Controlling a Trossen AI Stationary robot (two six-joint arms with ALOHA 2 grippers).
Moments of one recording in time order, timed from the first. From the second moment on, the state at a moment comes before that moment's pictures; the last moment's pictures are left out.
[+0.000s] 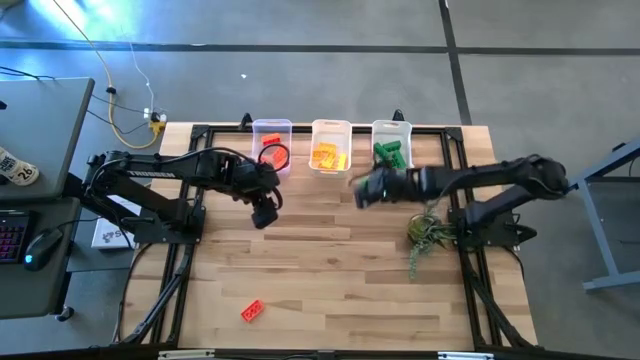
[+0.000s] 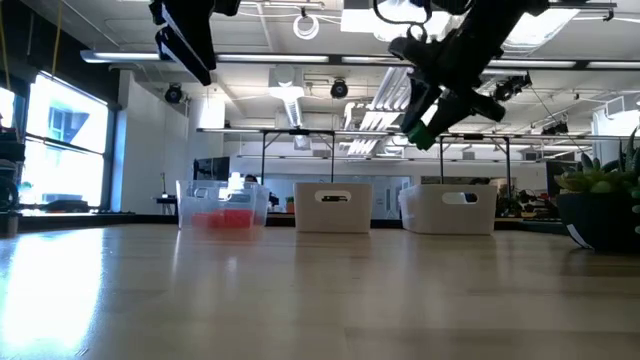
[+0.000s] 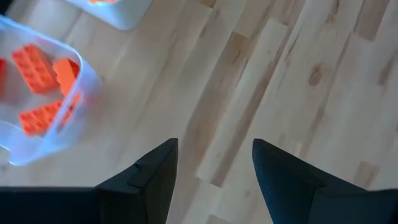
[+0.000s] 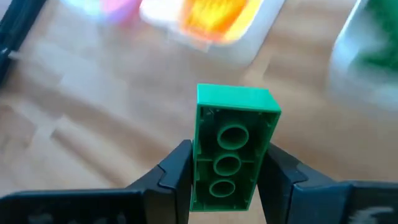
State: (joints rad) left arm 0.12 1.31 1.24 -1.05 -0.15 -0.41; right arm -0.02 1.36 0.97 -0.56 0.33 1.07
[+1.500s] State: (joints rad) left arm -0.28 1.37 1.24 -1.13 -0.12 -1.23; right arm -0.66 1.46 0.97 -0.61 0.08 0.20
